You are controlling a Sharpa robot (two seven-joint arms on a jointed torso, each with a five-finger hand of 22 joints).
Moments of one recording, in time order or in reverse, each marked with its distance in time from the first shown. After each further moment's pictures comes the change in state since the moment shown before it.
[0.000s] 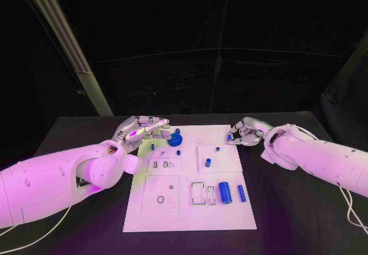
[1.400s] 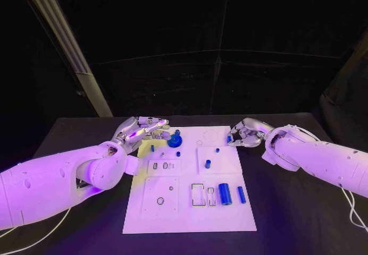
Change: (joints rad) left arm 0.000 0.003 0.000 -0.001 0.000 -0.010 0.011; left_hand 0.000 0.000 -0.003 0.003 0.000 0.000 0.000 0.004 0.001 0.000 0.000 0.004 0.001 0.000 0.000 0.005 0.000 0.000 0.000 0.000 0.000 0.002; right arm 0.002 -0.013 0.000 0.008 -0.003 0.005 0.024; right_hand 0.011 -0.021 -0.014 0.014 0.000 -0.037 0.006 -0.002 0.002 -0.003 0.003 -0.005 -0.001 0.000 0.000 -0.004 -0.001 0.000 0.000 0.000 -0.001 0.000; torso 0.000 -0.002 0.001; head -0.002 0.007
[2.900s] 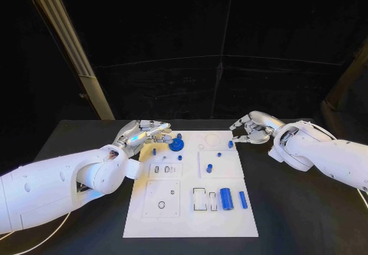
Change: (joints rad) left arm 0.003 -0.011 0.001 0.021 0.000 -0.009 0.001; left_hand -0.005 -0.005 0.000 0.000 0.000 0.000 0.000 0.000 0.000 0.000 0.000 0.000 0.000 0.000 0.000 0.000 0.000 0.000 0.000 0.000 0.000 0.000; right arm 0.064 -0.099 0.000 0.156 0.000 -0.060 0.003; right_hand 0.013 -0.048 0.008 -0.003 0.000 -0.013 0.003 -0.012 -0.005 -0.004 0.004 -0.012 -0.012 0.000 0.000 -0.008 0.000 0.000 0.000 0.000 0.004 0.000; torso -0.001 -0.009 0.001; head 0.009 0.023
